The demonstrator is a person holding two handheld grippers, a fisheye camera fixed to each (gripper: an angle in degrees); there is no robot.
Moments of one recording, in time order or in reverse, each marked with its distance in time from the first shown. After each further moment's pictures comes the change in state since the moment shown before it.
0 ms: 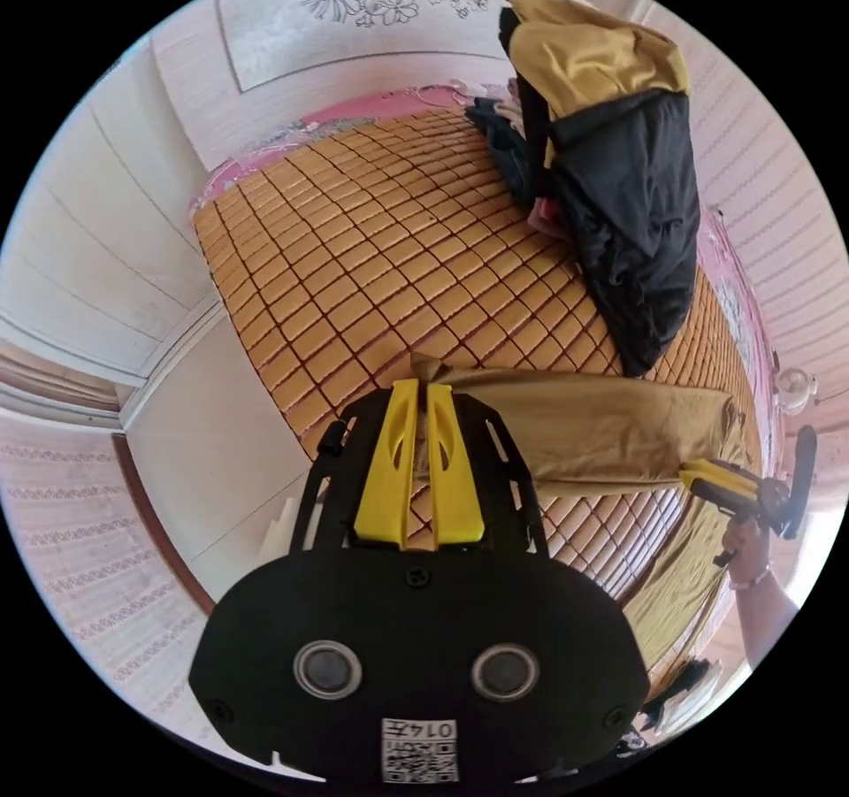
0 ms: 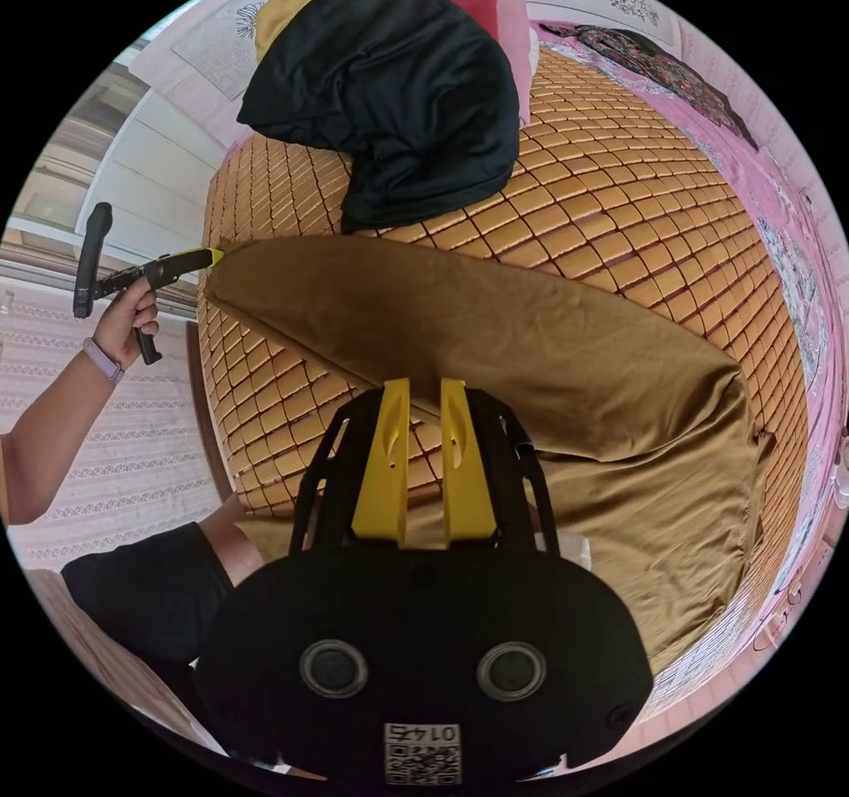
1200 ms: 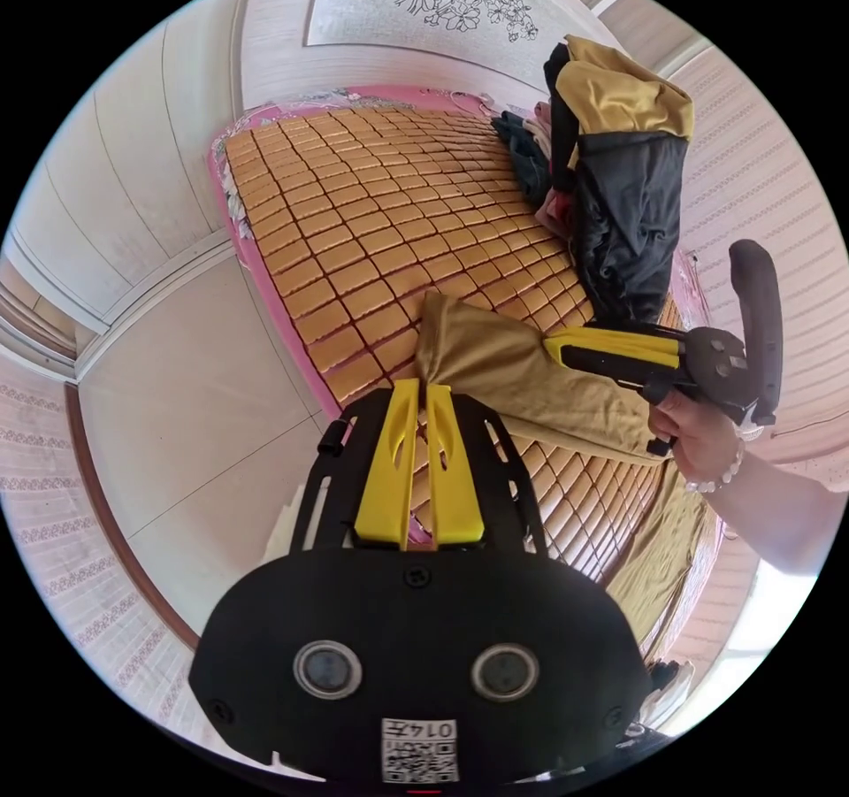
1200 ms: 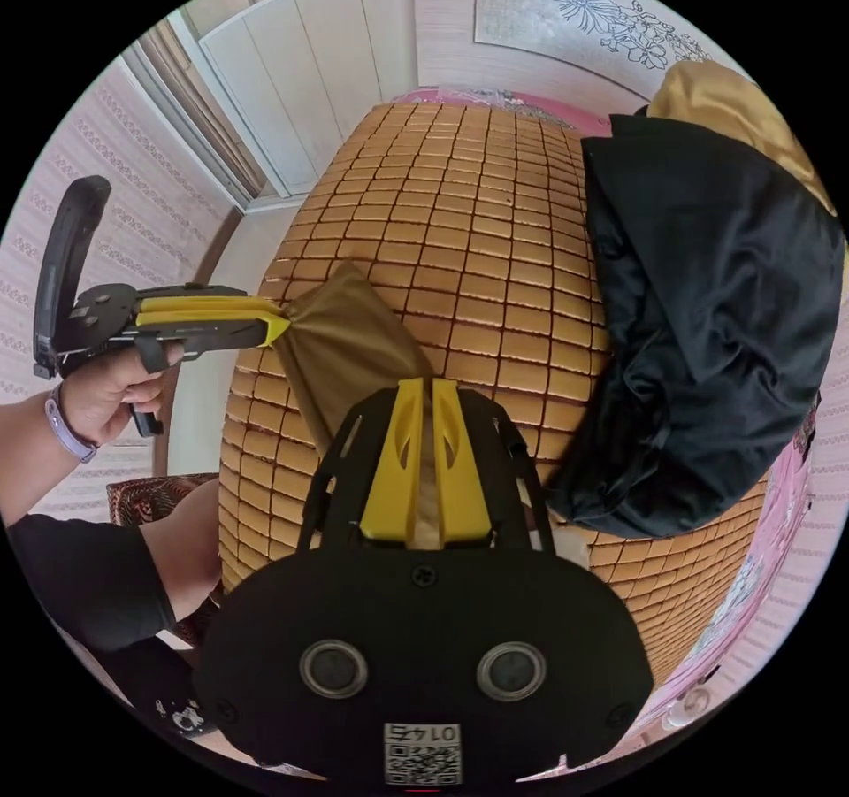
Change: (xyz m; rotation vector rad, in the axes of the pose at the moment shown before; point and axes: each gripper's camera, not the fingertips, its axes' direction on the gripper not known) left arm -0.021 0.080 0.044 0.039 0.161 -0.080; right arm -0.178 -0.035 0.041 0.019 0.109 -0.595
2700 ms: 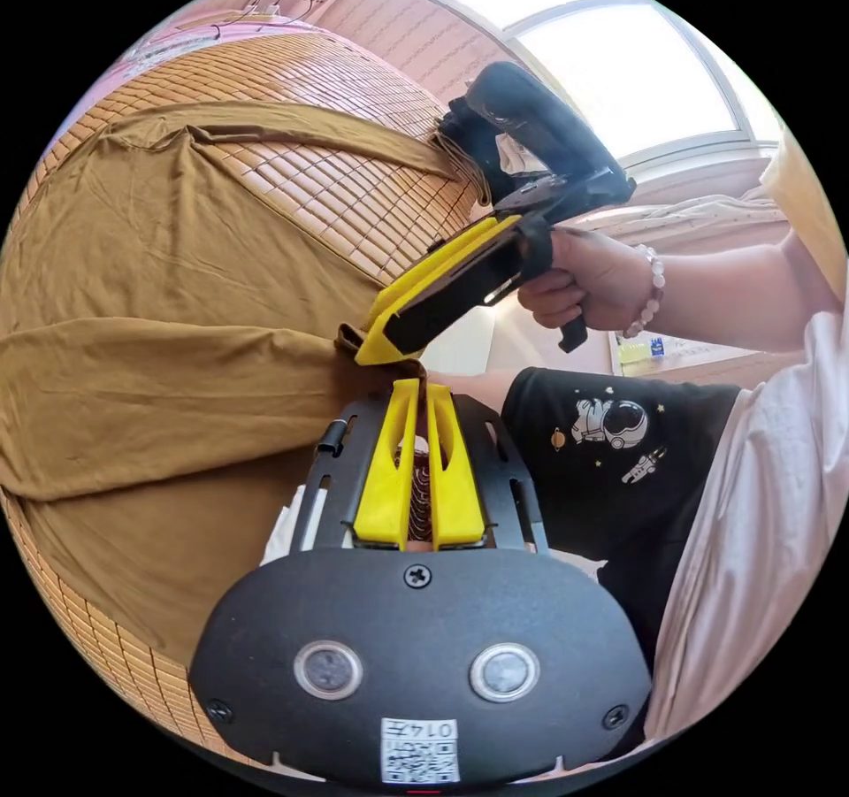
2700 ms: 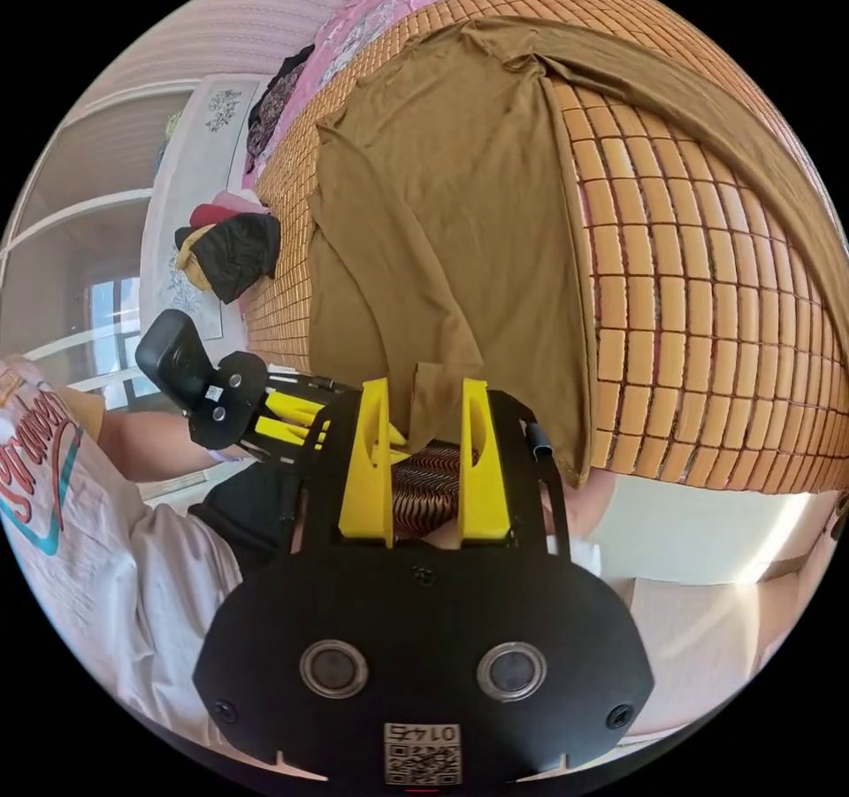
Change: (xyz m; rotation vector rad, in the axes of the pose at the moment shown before) left arm 0.447 0.466 0.130 -0.986 0.609 1.690; right arm -0.086 0.671 -0.236 0.351 -0.514 1.578
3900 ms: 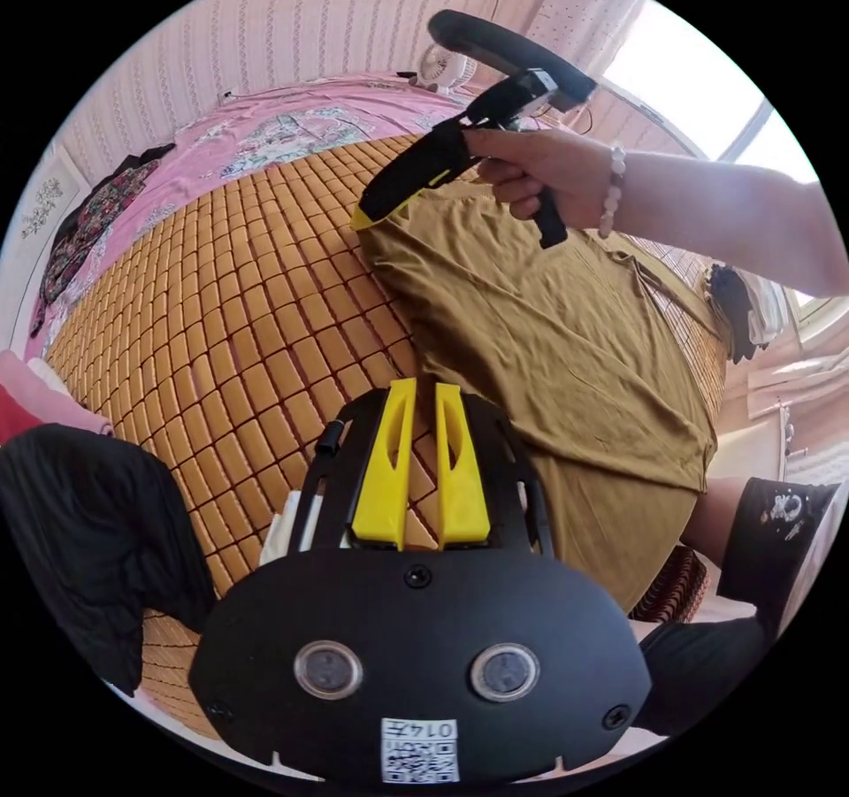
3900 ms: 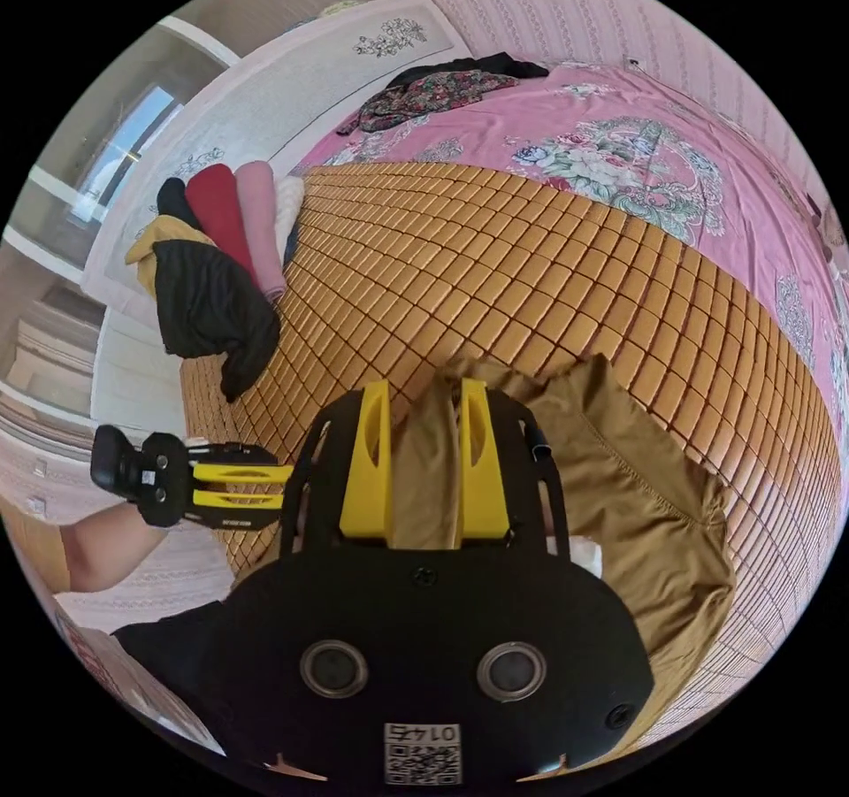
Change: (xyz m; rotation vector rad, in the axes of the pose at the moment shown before) left arm -0.319 0.061 -0.152 0.320 -0.606 -0.392; right arm -0.228 -0.298 0.045 0.087 0.286 -0.618
